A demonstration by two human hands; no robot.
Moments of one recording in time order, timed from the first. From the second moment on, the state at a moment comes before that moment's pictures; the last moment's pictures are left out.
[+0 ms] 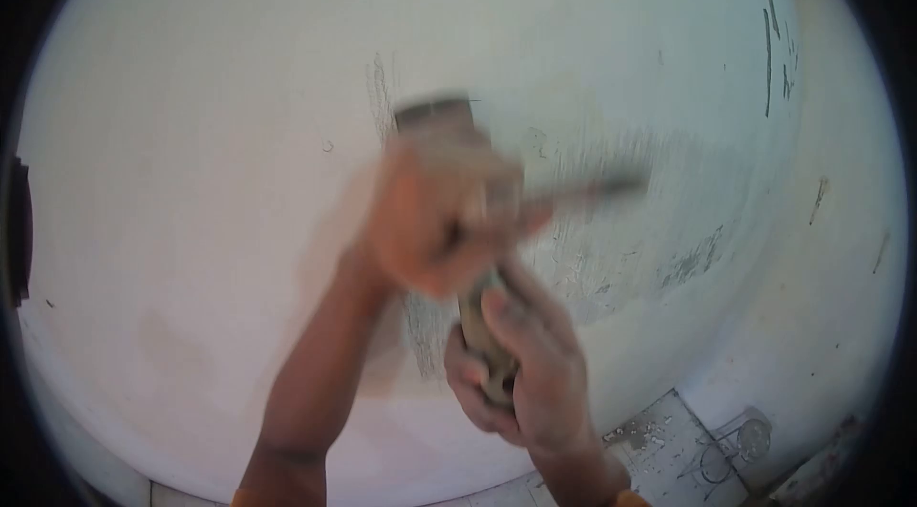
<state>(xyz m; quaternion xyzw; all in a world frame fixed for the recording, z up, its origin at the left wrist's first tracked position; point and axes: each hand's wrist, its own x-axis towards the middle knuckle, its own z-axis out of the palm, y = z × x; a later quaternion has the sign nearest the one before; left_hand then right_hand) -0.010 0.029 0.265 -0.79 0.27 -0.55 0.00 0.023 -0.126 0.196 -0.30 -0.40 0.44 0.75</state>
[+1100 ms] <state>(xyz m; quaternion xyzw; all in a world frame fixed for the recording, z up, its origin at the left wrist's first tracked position) -0.002 0.027 0.247 -0.75 0.29 -0.59 0.02 0.032 -0.143 0.198 -0.37 -0.42 0.43 0.71</state>
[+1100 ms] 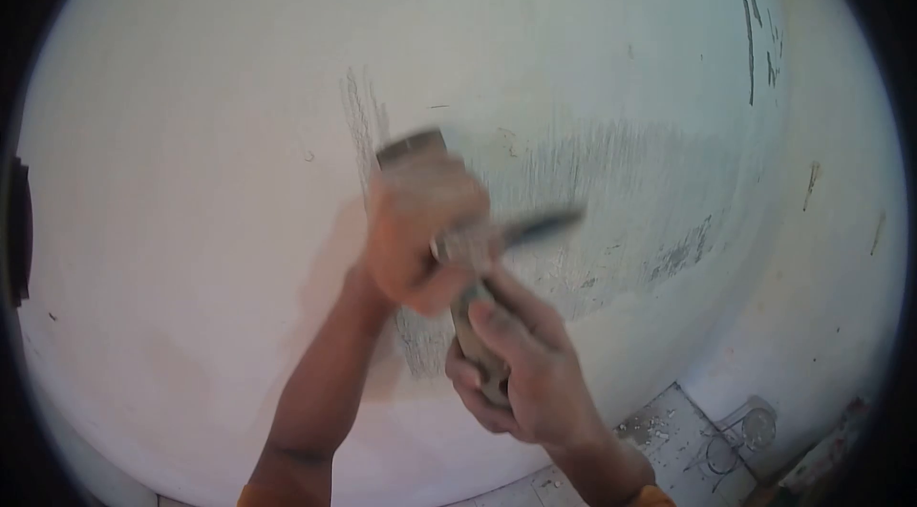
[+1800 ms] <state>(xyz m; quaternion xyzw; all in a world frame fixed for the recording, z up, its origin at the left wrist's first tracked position) 0.001 0.031 0.276 -0.73 0.33 -0.60 0.05 0.034 -0.133 0.223 -0.36 -0.47 0.39 0.71</state>
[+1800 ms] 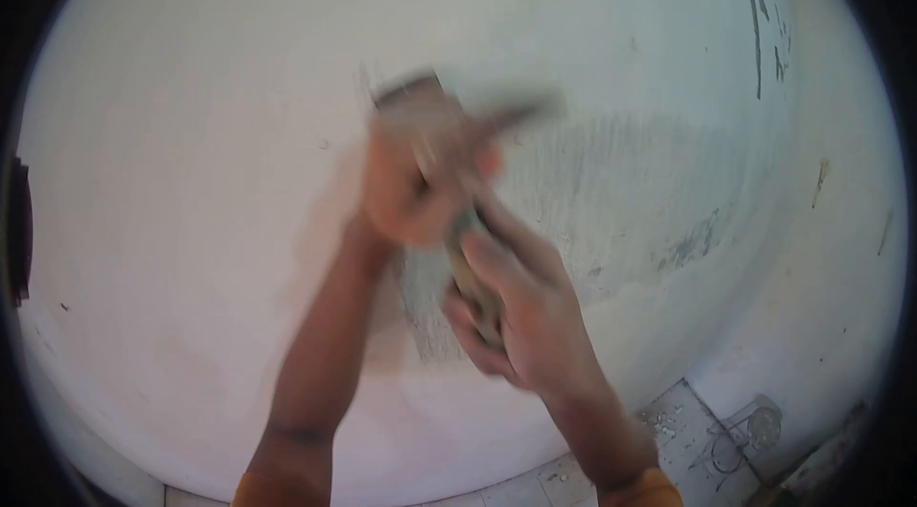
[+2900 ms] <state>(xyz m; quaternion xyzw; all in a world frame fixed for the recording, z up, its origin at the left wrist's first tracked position) -0.033 -0.151 -0.041 -0.56 -0.38 -0.55 -0.48 0.082 -0.189 -0.015 -0.50 -0.58 0.31 0.56</state>
